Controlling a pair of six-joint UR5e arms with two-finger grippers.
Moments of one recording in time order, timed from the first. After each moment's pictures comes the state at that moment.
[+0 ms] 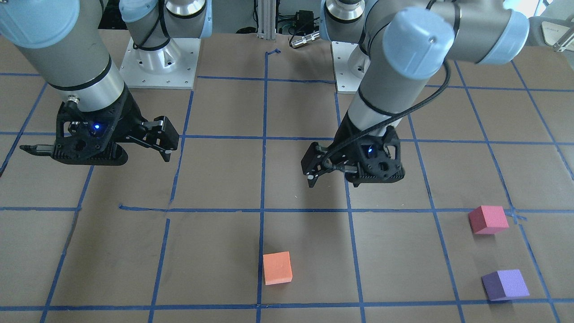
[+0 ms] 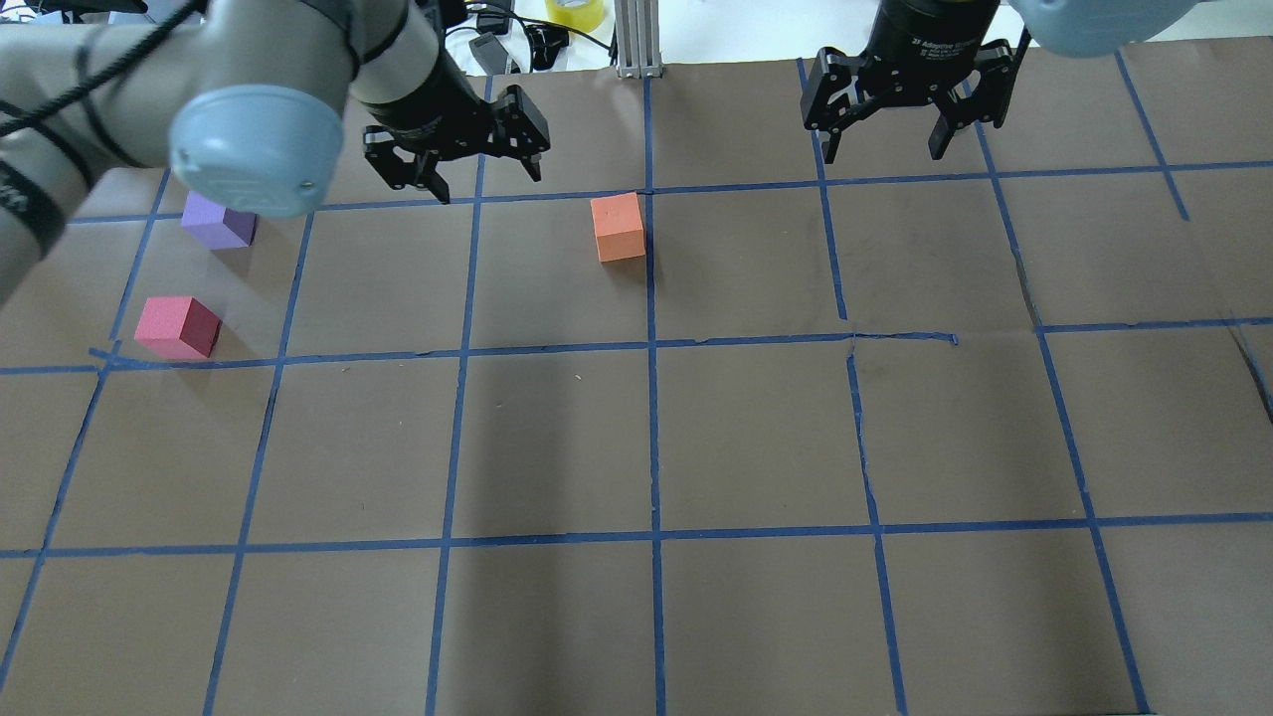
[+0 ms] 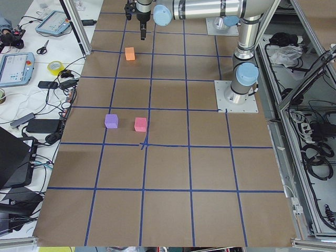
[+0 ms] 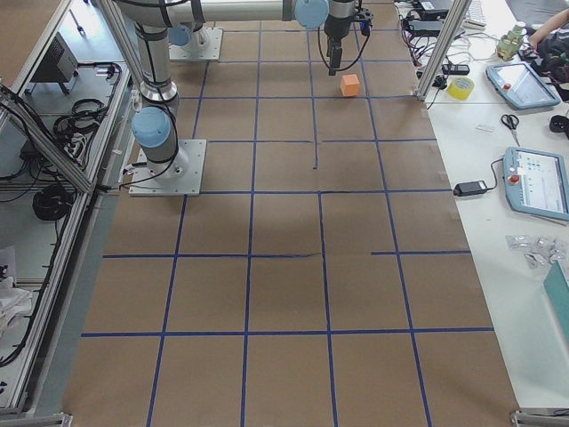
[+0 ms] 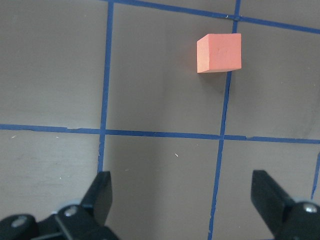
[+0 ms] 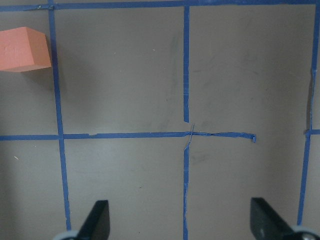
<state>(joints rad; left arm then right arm) -1.70 -1.84 -1.53 -1.17 1.43 -0.26 1.62 -1.37 1.37 -1.57 -1.57 0.06</state>
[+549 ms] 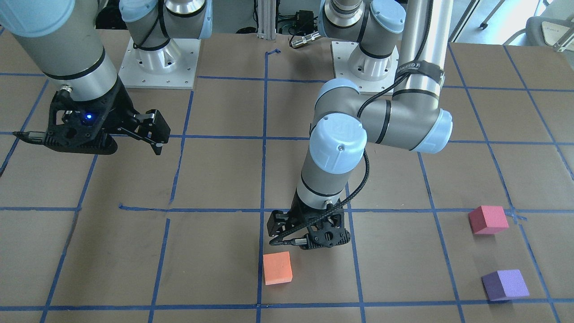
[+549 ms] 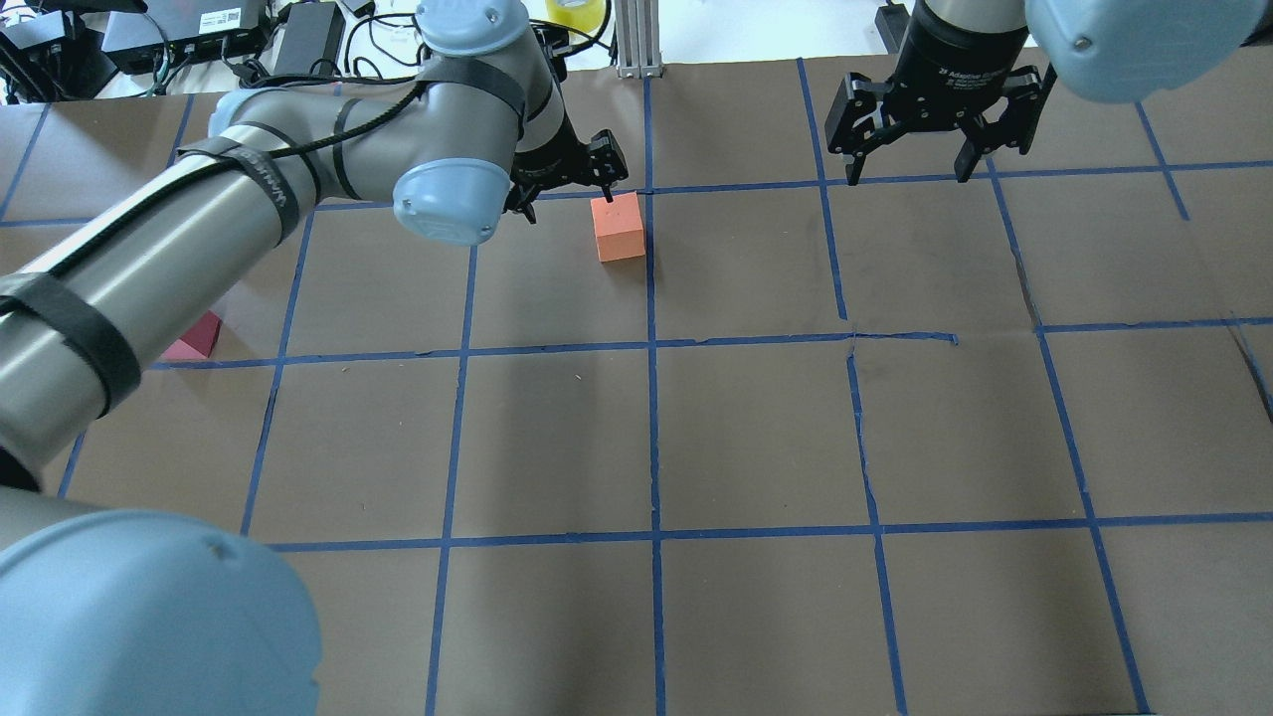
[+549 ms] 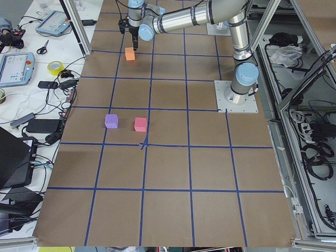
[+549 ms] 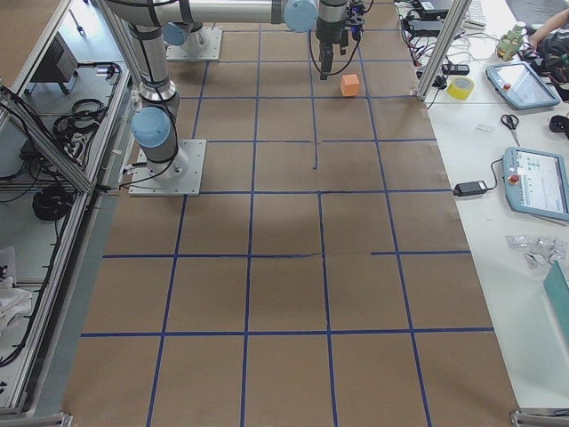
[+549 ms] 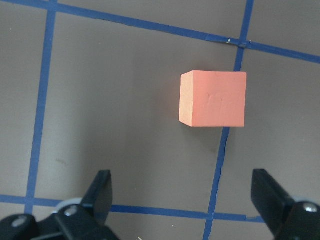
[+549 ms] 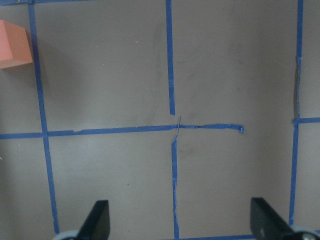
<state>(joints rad) -1.79 -2.11 -1.46 -0.95 1.52 -0.43 1.58 -1.42 1.45 -1.63 -1.58 0.06</state>
